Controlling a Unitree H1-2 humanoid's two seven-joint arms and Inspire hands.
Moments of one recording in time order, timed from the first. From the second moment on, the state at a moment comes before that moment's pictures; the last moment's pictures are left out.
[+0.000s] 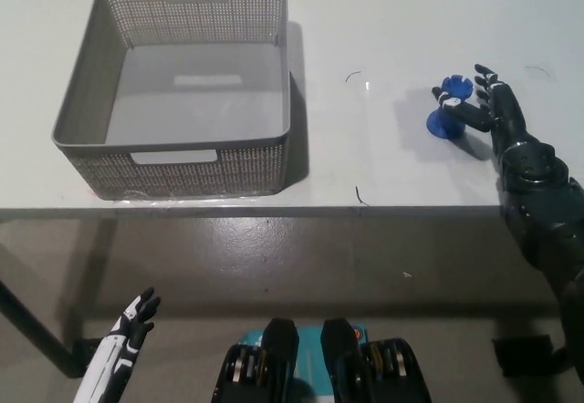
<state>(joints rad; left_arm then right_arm) 0.12 0.21 0.00 0.05 0.09 -0.22 -0.08 -1.05 -0.20 -0.03 1.39 -0.05 -0.17 -0.12</state>
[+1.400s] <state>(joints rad) 0.07 0.22 0.00 0.05 0.09 -0.22 -0.09 -1.15 -0.04 -0.04 0.94 -0.04 -0.23 -0.30</state>
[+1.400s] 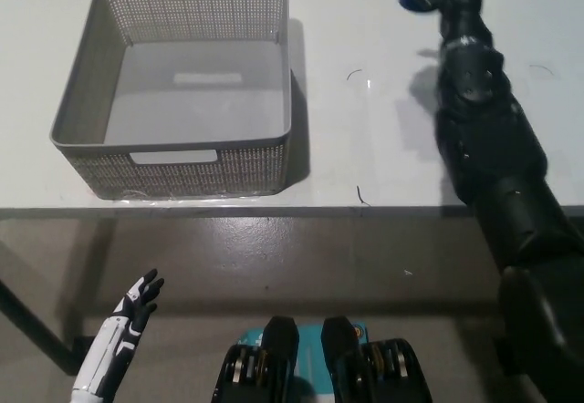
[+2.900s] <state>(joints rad) 0.05 0.23 -0.04 0.07 0.09 -0.20 -0.13 -1.28 0.25 0.14 1.36 -0.11 -0.23 -0.24</state>
